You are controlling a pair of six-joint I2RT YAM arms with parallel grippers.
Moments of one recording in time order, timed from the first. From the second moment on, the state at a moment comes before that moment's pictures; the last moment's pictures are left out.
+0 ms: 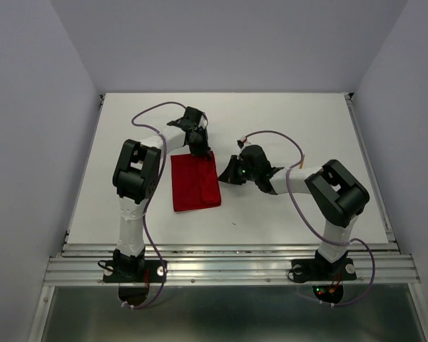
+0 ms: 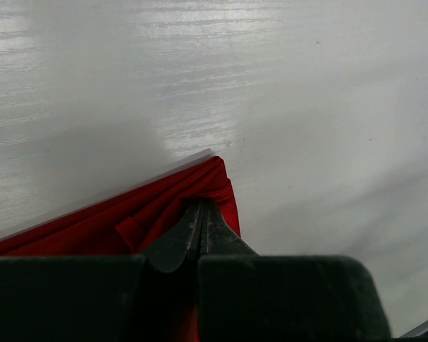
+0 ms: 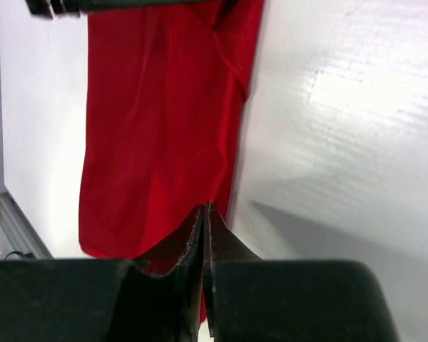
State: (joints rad) left arm -0.40 2.14 1.57 -0.44 0.22 -0.51; right arm 0.64 1.86 0.92 0.37 -0.25 0.74
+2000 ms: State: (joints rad) left arm -0.40 2.15 1.57 -0.44 0.24 -0.51; right arm 0.76 1.79 0.87 0.26 -0.40 0.57
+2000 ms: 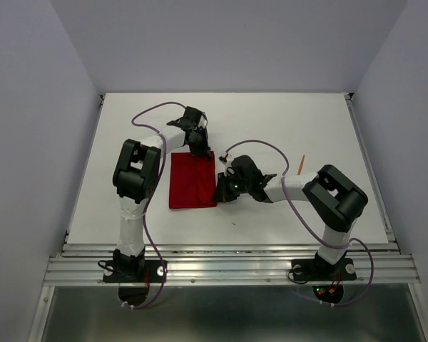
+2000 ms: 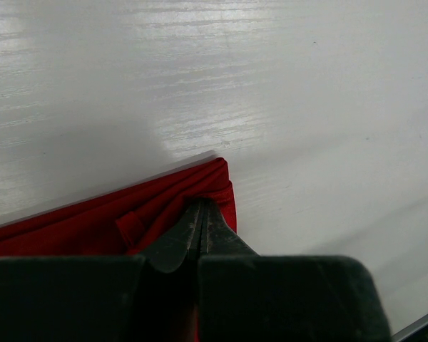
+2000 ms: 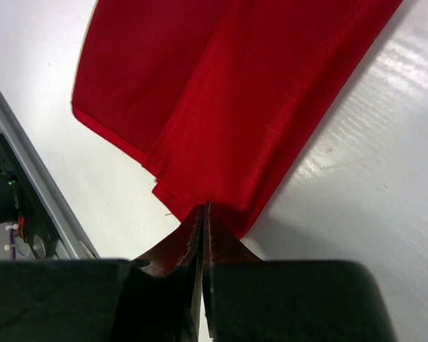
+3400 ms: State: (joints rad) left arm -0.40 2.08 1.61 -0.54 0.13 -0.49; right arm 0.77 1.80 0.75 0.40 -0.36 0.58
